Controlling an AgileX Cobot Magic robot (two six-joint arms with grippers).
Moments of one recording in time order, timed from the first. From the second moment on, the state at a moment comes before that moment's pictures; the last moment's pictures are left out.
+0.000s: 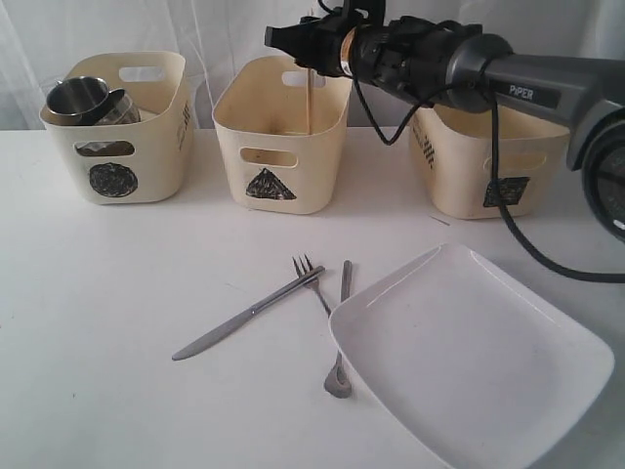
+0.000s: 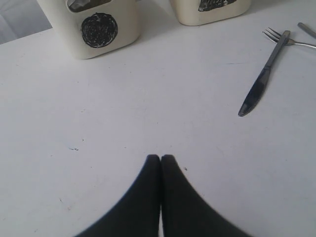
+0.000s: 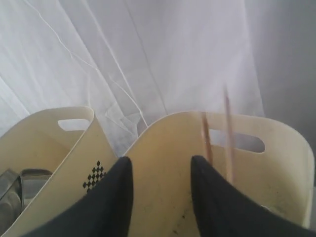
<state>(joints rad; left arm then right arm) -0.28 0.01 0.02 -0.07 0.39 0.24 0.27 2.25 -1.91 -0.93 -0.09 1.22</state>
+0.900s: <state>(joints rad) -0.28 0.01 0.02 -0.07 0.39 0.24 0.60 1.91 -1.62 0.03 1.10 -0.64</state>
